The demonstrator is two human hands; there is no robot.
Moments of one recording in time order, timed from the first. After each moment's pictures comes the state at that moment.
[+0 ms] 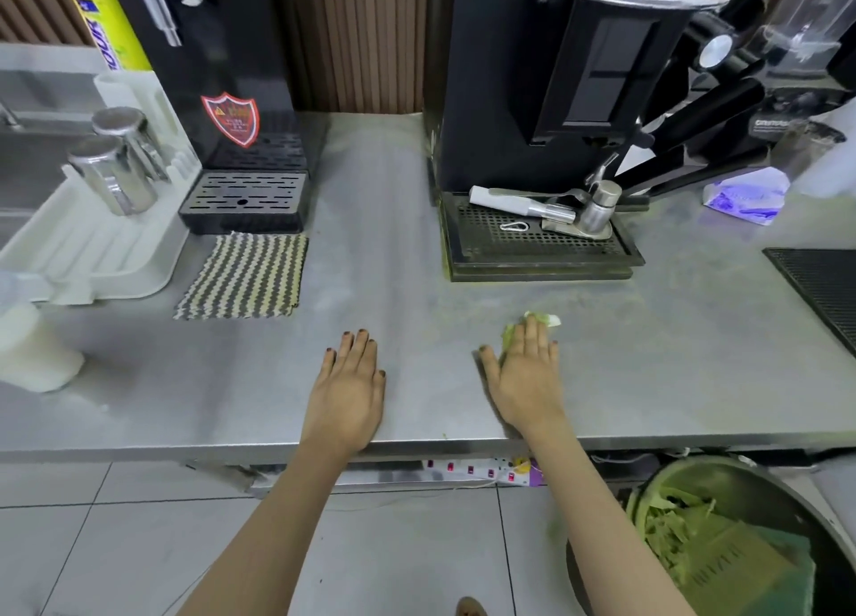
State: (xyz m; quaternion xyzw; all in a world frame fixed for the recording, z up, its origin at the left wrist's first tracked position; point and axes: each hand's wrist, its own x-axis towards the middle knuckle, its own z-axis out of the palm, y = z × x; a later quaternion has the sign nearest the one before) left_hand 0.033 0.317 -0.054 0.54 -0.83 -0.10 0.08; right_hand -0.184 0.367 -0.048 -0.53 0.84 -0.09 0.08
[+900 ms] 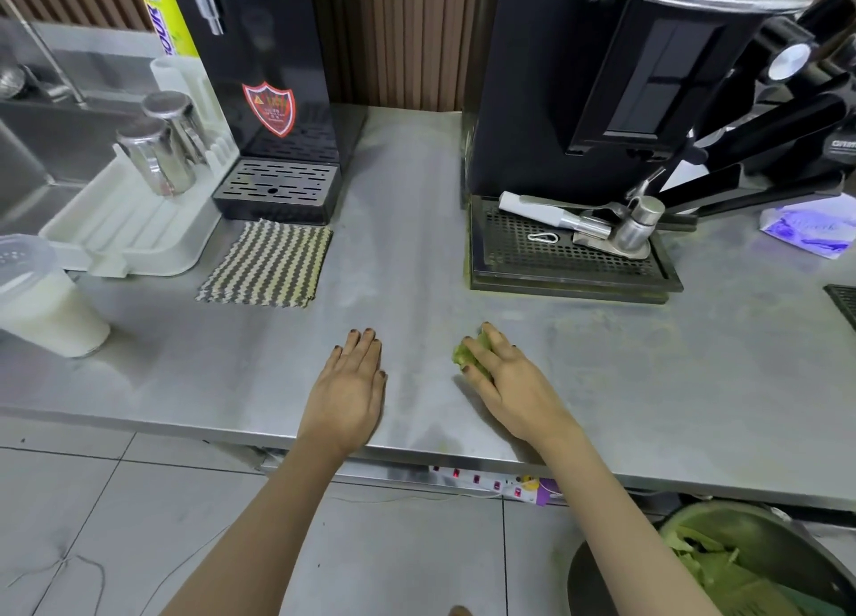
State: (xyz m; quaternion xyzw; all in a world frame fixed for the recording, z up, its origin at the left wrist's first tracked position) left_hand 0.031 0.317 -0.054 0.56 -0.81 -0.12 0.12; right_hand -0.192 0.351 -0.033 -0.71 0.66 -0.11 0.19
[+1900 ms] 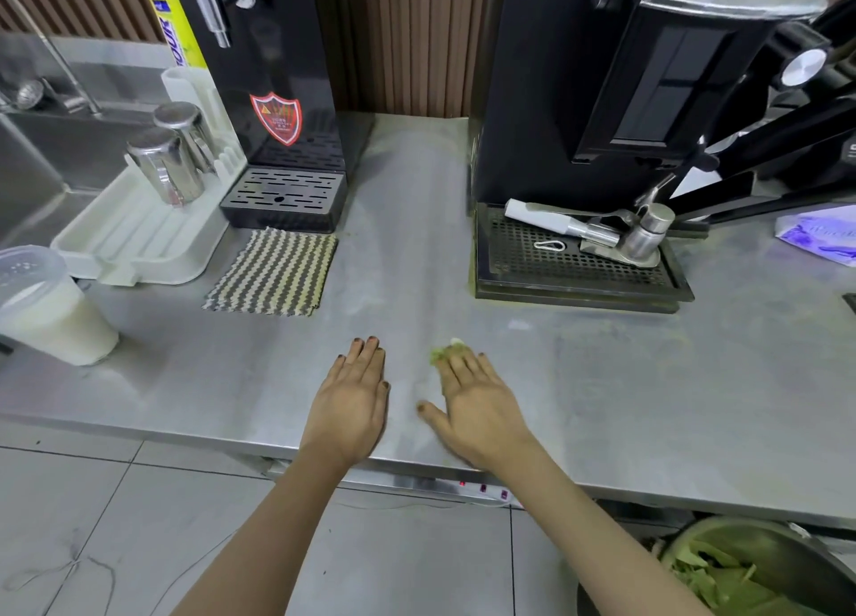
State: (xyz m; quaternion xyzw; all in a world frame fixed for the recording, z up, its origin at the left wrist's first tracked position) left_hand 0.032 0.315 -0.059 0.55 -0.82 -0.10 0.12; right_hand -0.148 0.350 -0.040 -0.76 0.63 -0.08 0.11
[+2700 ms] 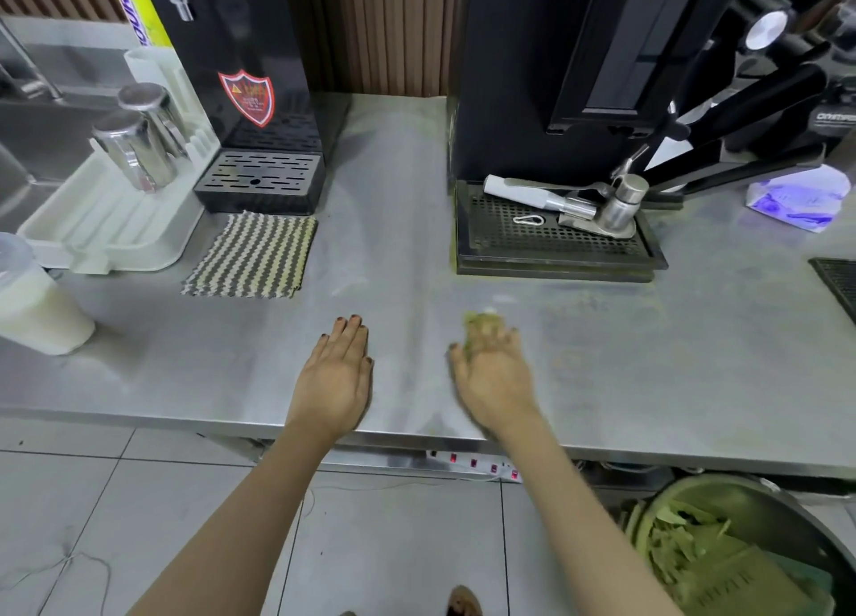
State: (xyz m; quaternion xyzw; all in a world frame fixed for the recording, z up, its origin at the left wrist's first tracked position) left_hand 0.033 0.314 -0.060 0.55 -0.82 -0.10 0.12; right_hand -0.165 0.353 -0.048 -0.63 0.77 -0.10 0.09
